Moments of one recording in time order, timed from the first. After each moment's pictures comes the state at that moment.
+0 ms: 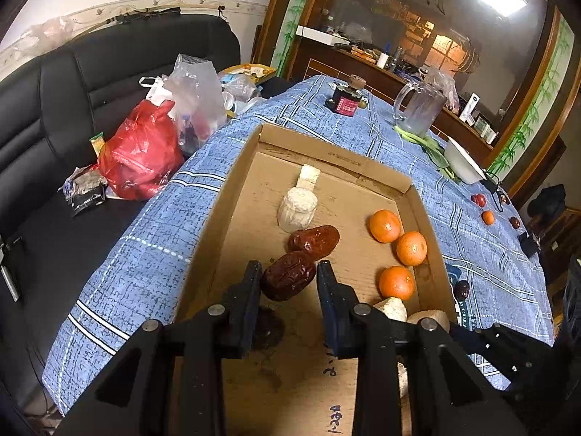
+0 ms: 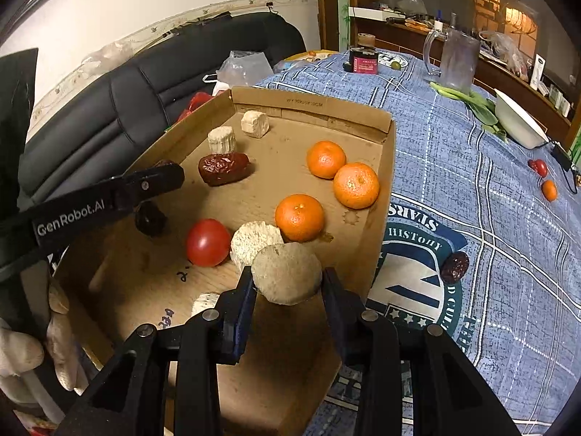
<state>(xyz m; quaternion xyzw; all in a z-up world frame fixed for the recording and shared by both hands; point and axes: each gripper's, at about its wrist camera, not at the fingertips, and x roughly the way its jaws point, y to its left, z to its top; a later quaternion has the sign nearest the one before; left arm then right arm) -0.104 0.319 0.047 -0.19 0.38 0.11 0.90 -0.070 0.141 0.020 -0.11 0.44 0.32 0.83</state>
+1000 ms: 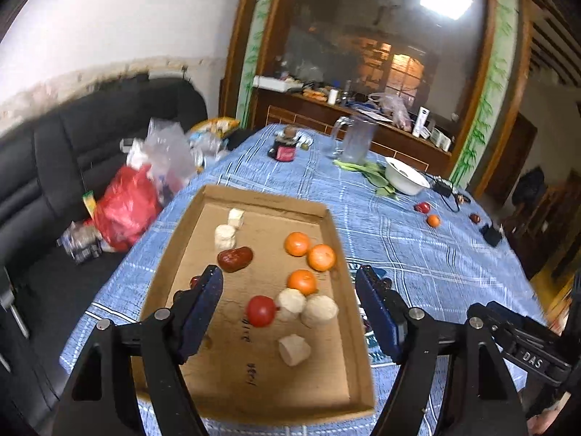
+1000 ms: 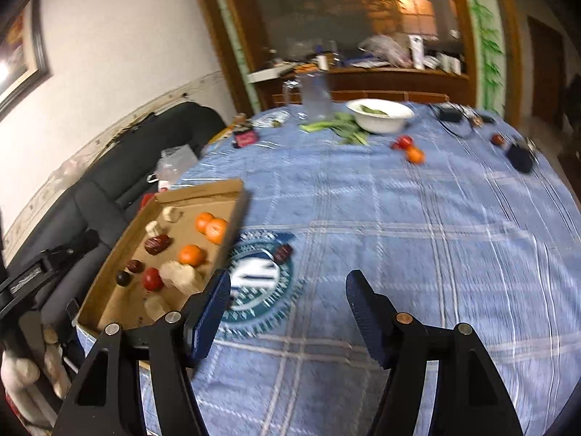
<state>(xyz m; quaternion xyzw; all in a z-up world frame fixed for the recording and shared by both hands) -0.164 0.223 0.123 -0.11 0.29 0.08 0.95 -0.110 -0.041 0.073 0.07 0.37 0.19 0.91</state>
